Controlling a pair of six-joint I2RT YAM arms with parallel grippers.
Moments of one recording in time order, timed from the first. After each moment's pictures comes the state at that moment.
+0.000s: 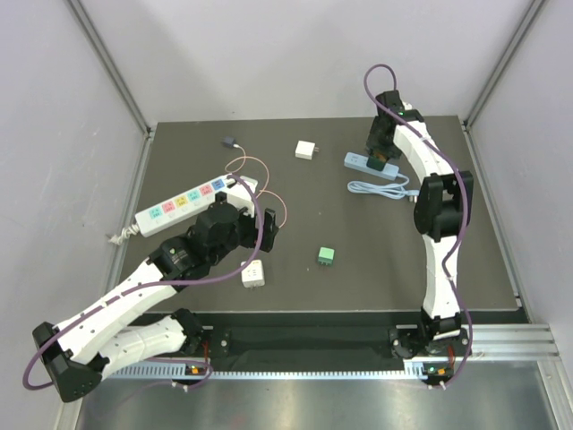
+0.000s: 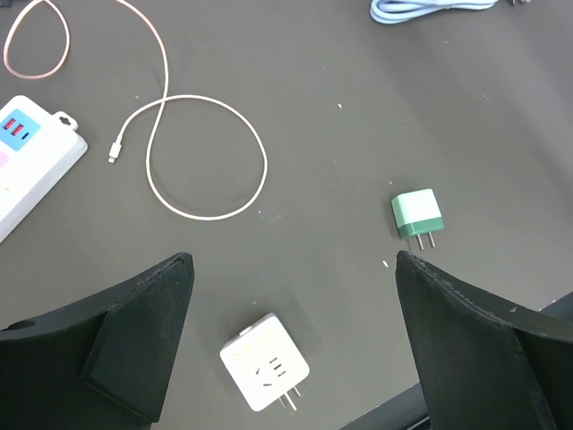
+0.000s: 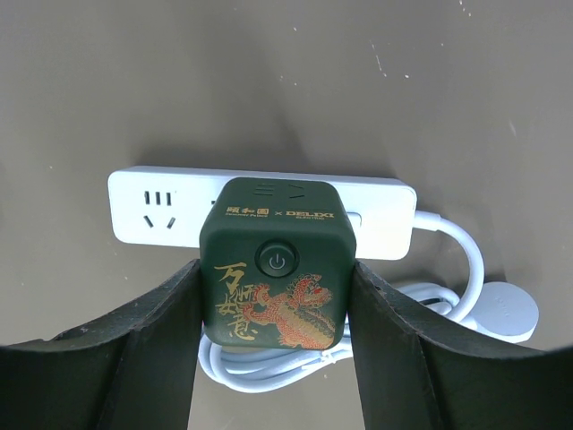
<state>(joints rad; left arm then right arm) -0.82 0.90 0.90 -0.46 -0.28 -0.26 0.19 2.27 2.12 -0.85 0.23 0.48</state>
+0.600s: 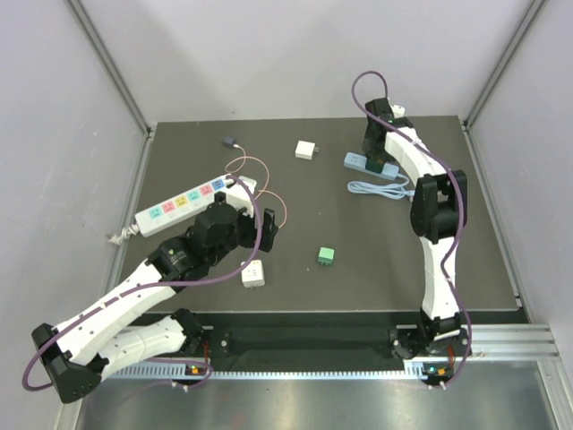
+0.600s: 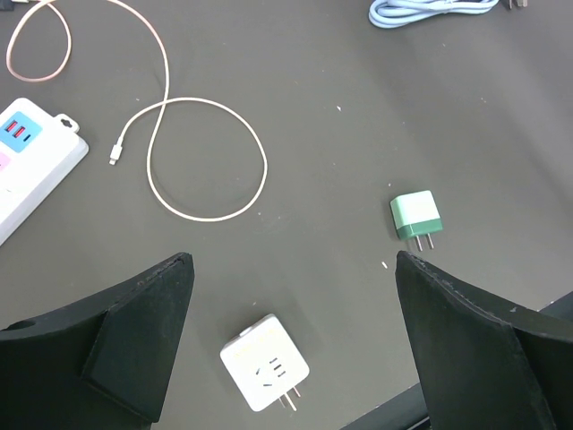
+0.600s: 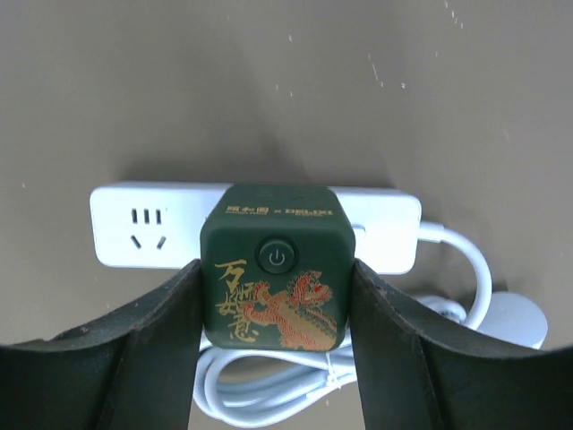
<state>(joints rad) -0.82 0.89 0.90 -0.46 -0.28 -0.26 0.24 2.27 2.04 -0.77 0.34 0.48</state>
